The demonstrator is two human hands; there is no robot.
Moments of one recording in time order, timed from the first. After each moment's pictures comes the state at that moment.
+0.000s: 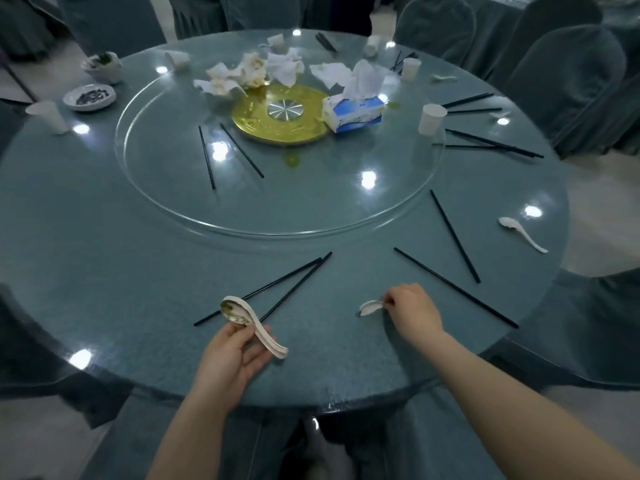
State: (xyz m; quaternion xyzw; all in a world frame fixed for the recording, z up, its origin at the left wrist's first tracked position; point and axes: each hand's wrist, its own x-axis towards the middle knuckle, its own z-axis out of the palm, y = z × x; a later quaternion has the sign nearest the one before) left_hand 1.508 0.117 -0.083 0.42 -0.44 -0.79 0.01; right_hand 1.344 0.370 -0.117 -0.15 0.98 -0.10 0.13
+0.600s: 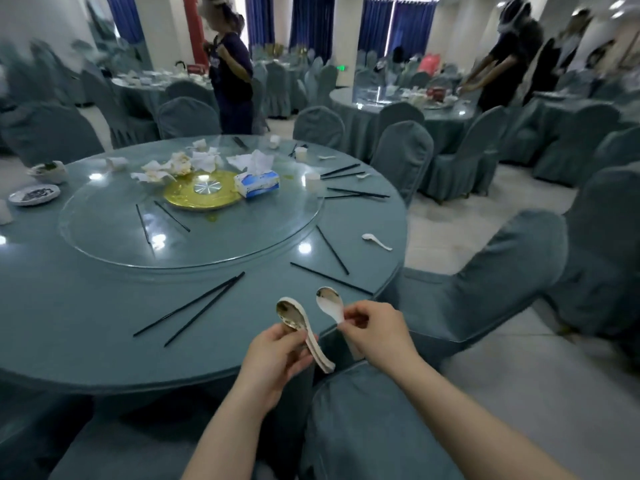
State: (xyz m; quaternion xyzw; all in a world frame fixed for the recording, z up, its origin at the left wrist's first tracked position) left_hand 1.611 0.342 0.029 0.19 -0.53 -0.82 -0.09; right_hand 1.573 0.512 0.051 -0.04 0.91 -0.40 0.00
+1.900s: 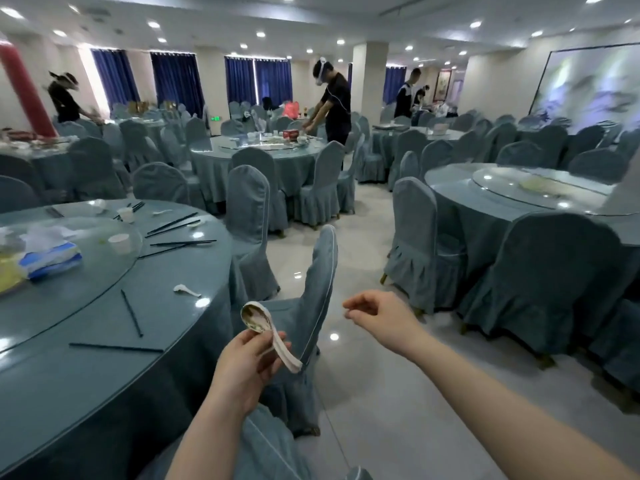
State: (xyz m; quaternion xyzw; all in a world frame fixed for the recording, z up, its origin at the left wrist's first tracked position) left_hand 1.610 0.759 0.085 0.10 -0.53 -0.83 -0.15; right_hand 1.640 0.989 0.132 0.05 0.88 -0.46 -0.07
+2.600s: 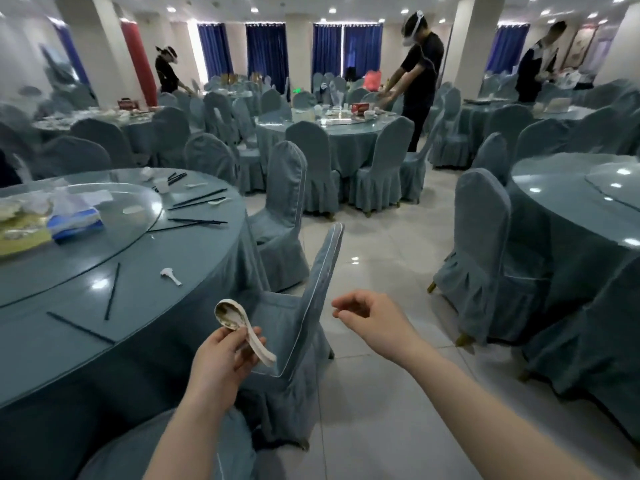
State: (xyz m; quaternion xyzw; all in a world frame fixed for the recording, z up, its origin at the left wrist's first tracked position) left_hand 1.492 0.931 0.043 0.22 -0.54 -0.81 0.03; right_hand 1.467 1.173 0.087 -0.10 0.85 -0.52 0.01
